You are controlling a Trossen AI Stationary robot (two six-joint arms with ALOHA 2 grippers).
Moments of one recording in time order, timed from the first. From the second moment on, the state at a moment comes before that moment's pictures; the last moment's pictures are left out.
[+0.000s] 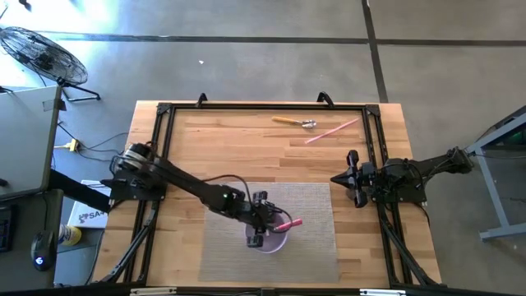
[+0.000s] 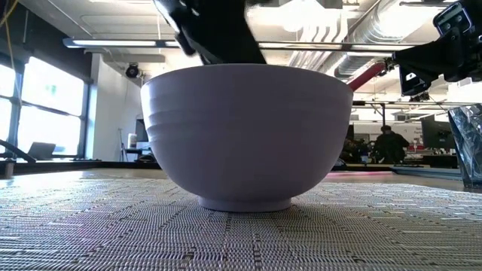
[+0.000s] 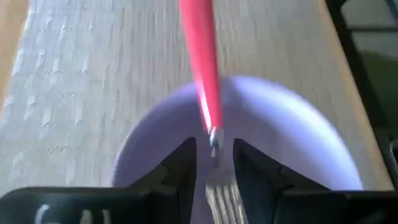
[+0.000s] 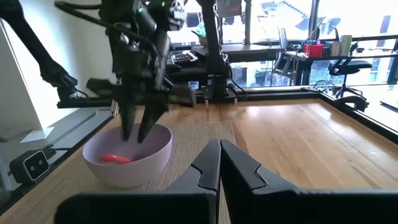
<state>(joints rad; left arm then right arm) -0.36 1.84 1.29 -0.23 -0.10 -0.27 0.24 0.06 0.01 0.06 0.18 0.07</state>
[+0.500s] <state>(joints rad) -0.05 1.75 1.37 -0.28 -0.06 -0.10 0.24 0.06 0.01 0.06 0.18 0.07</state>
